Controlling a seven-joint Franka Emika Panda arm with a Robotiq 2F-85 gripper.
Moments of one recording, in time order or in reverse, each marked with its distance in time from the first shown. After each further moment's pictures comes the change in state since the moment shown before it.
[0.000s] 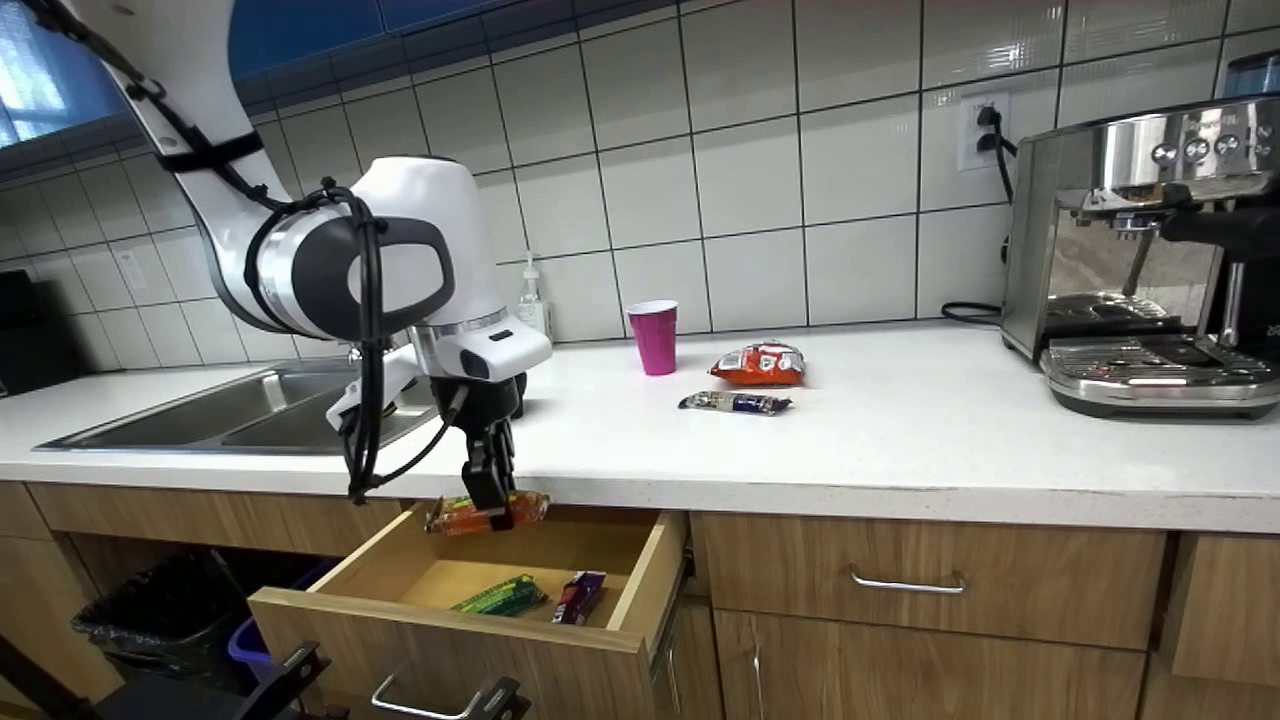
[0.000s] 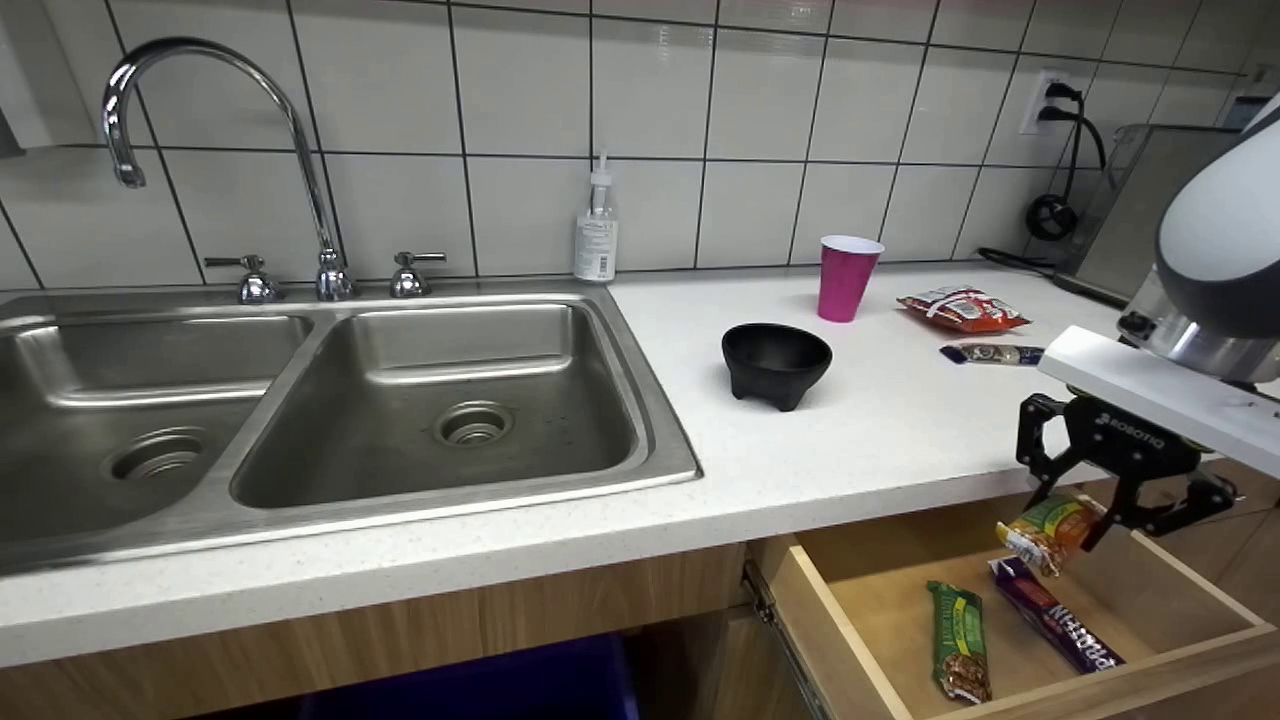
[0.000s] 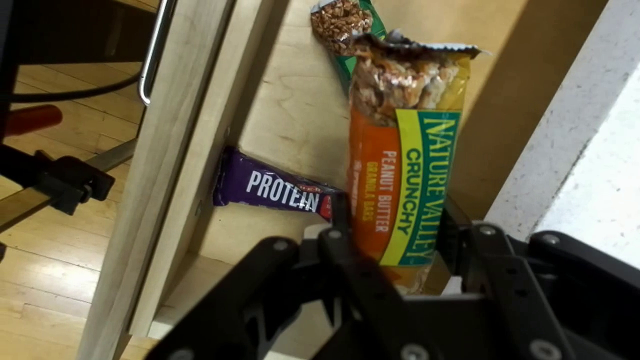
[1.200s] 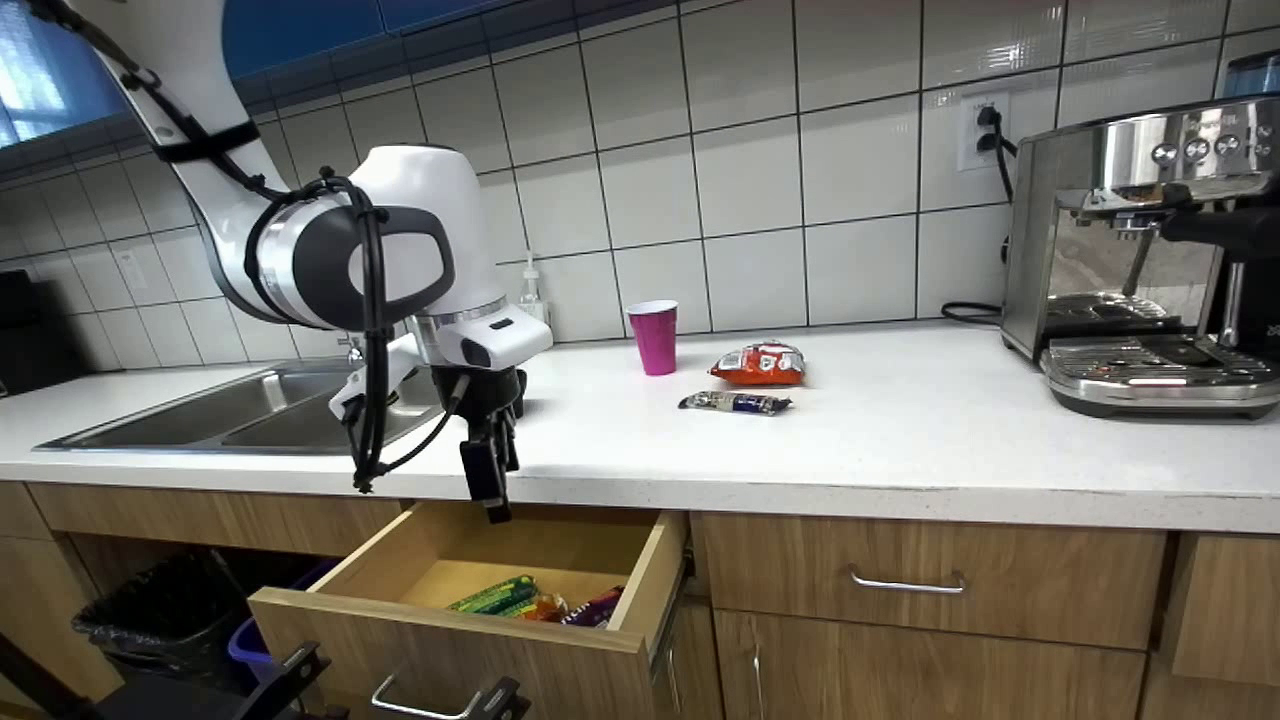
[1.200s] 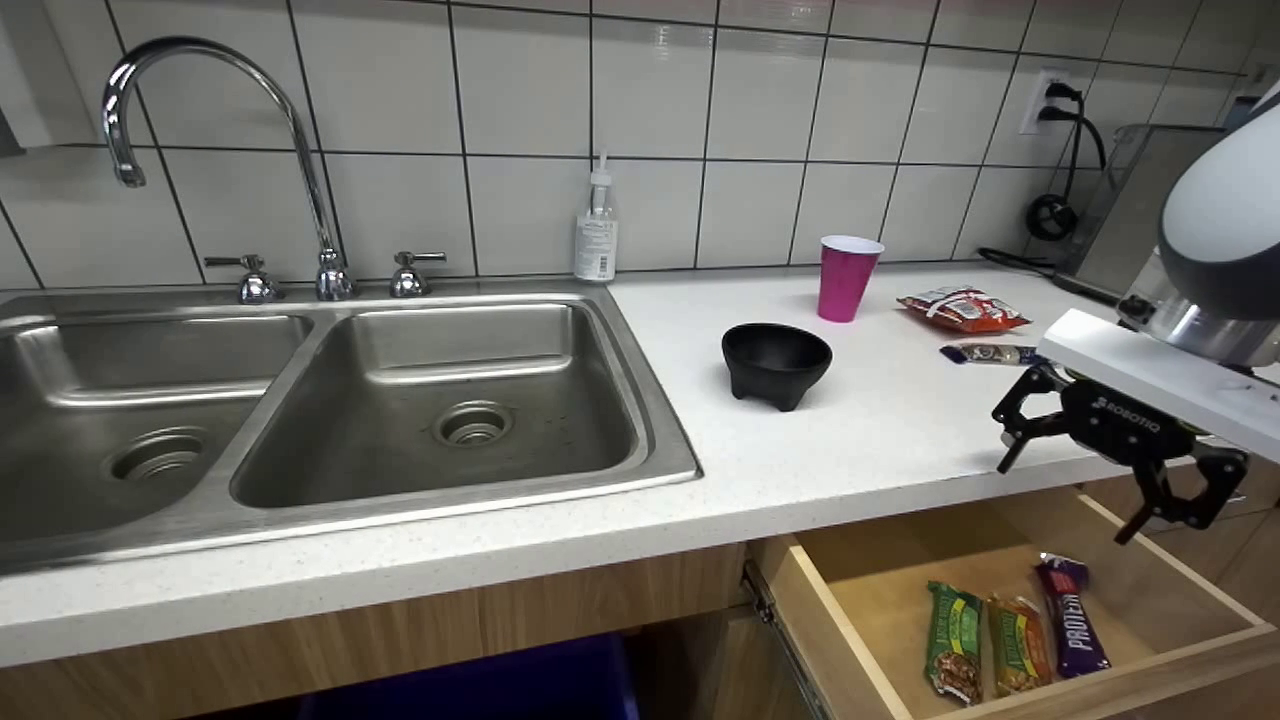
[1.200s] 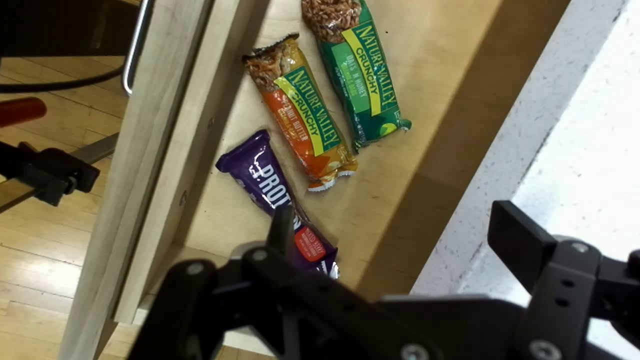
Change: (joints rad) arm 0.000 -0.022 0.000 0.006 -0.003 -0.001 -0.001
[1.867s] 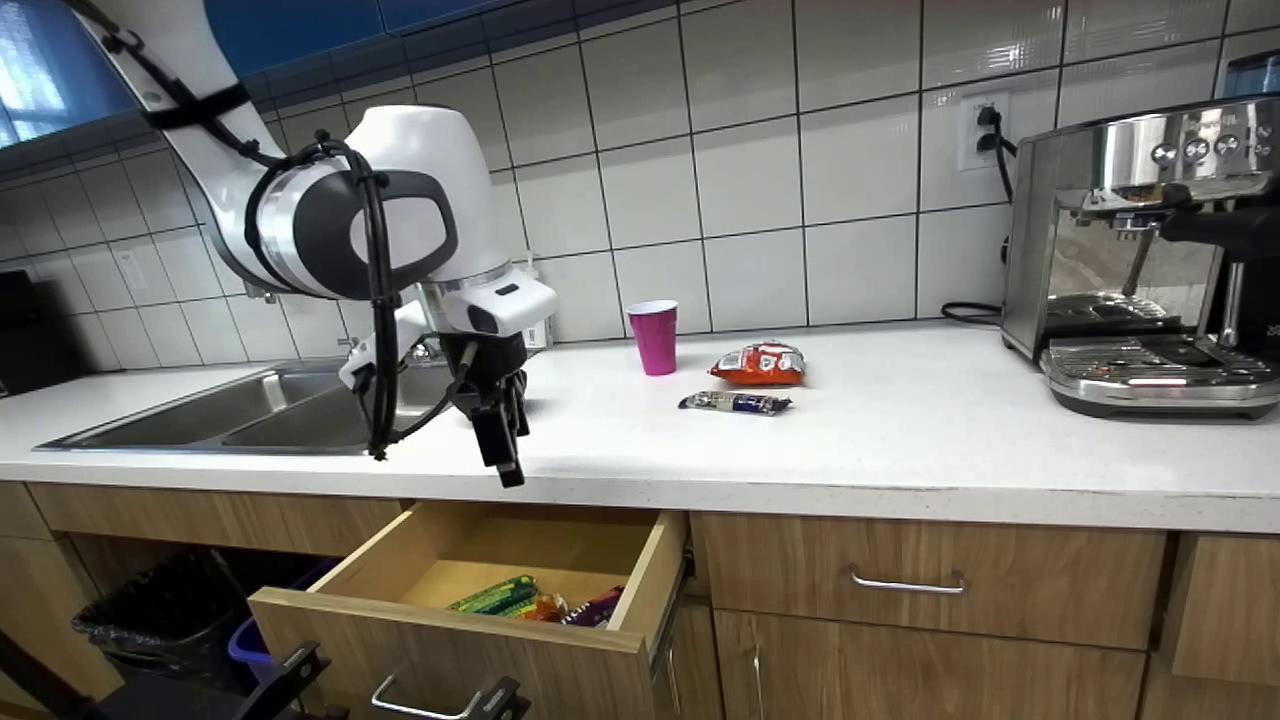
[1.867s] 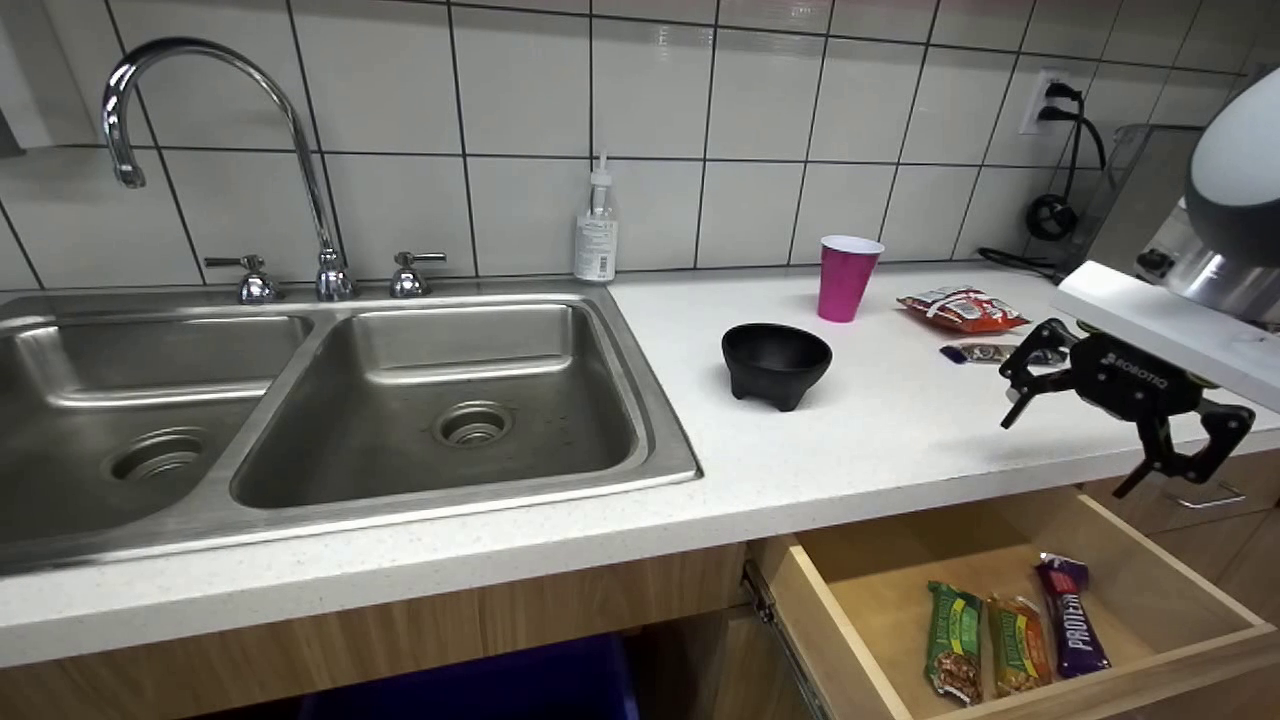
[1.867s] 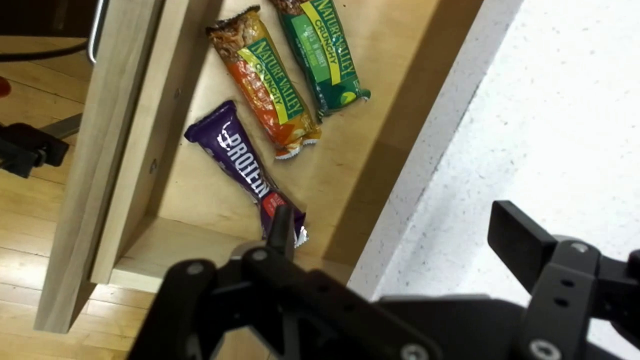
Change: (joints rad) arm -0.027 -0.074 -0.001 0.006 -0.011 -0.006 -0.001
